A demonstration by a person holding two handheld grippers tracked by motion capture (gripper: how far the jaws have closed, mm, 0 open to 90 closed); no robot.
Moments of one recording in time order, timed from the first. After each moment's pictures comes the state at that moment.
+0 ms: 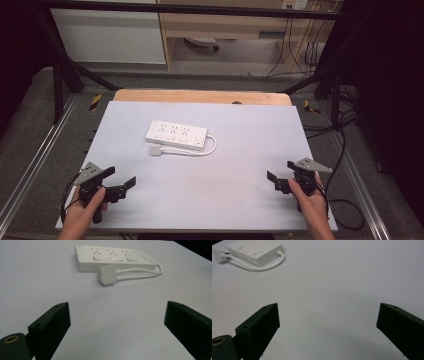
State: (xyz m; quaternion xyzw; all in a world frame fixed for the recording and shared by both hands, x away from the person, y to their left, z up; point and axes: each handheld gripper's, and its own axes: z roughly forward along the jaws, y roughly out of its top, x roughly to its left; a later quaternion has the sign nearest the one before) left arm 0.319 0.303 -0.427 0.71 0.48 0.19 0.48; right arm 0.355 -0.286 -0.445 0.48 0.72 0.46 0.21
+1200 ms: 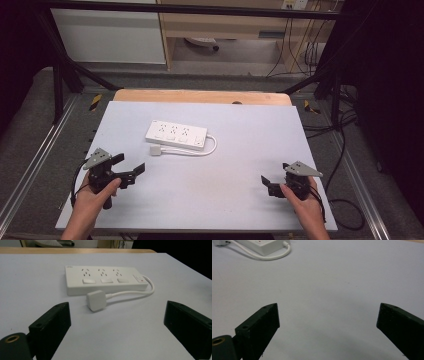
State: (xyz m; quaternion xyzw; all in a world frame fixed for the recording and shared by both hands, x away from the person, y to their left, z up) left arm 0.348 0.277 -0.396 0.71 0.46 0.19 0.50; right arm 0.345 -0.265 -0.446 0.45 0.75 0.43 0.24
